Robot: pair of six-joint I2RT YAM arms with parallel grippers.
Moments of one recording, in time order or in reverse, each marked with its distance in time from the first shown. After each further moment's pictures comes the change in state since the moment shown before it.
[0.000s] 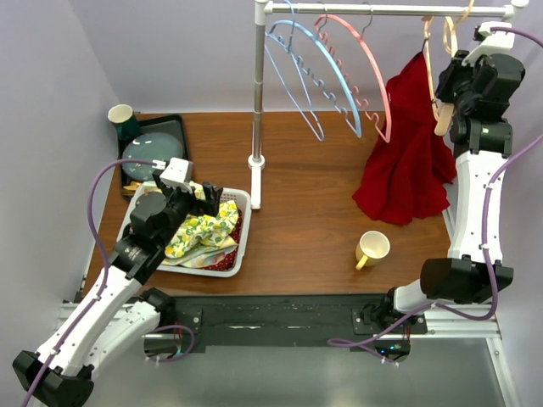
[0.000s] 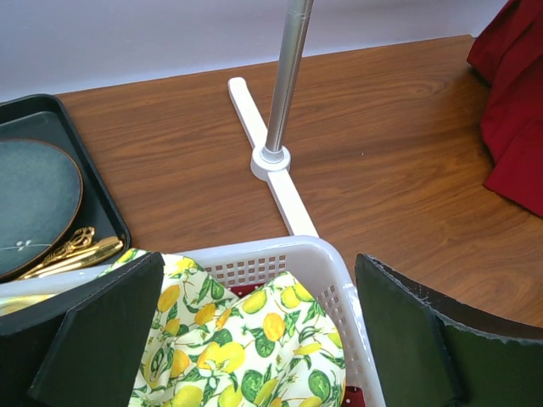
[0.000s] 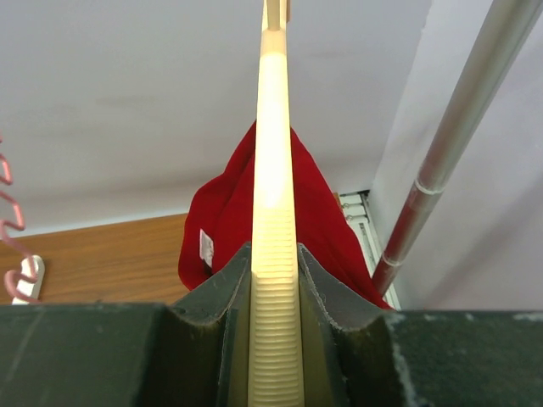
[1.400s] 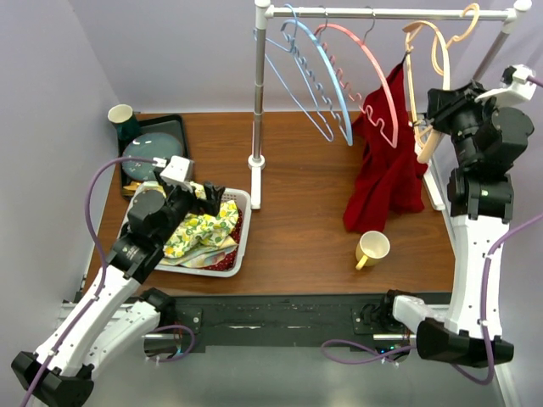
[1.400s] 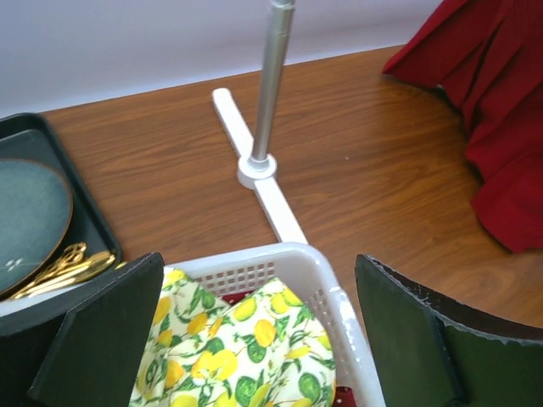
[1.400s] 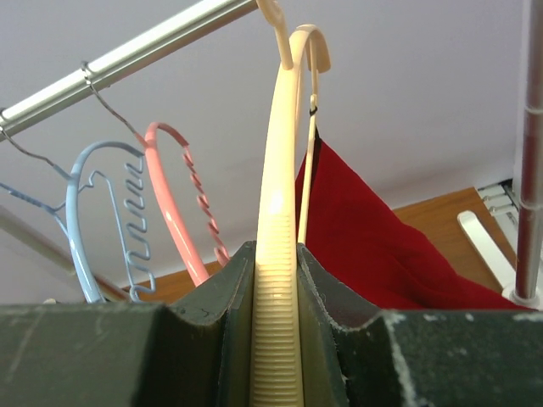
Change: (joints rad) left arm 0.000 -0.002 0.022 -0.010 0.037 0.015; right arm 0.026 -0.386 -0.346 0.150 -0.098 0.424
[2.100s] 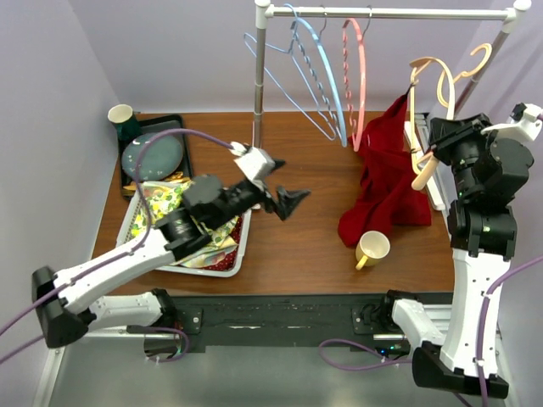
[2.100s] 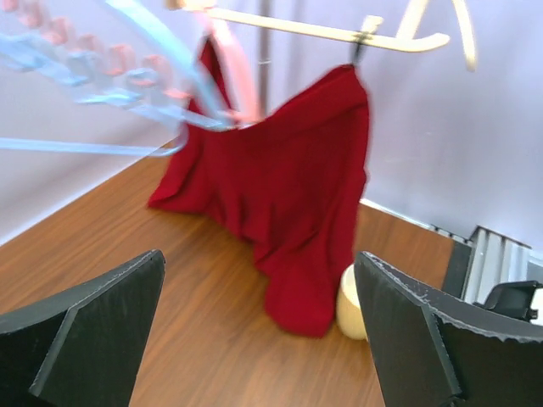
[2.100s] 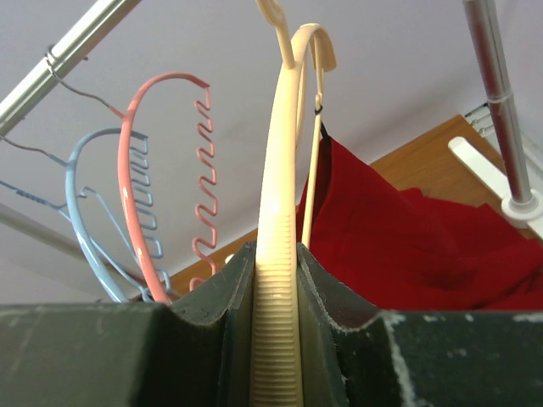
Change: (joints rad) left arm -0.468 0.407 0.317 0.326 0.112 0.025; right arm 0.004 -0.185 -0.097 -0.183 0.117 0.159
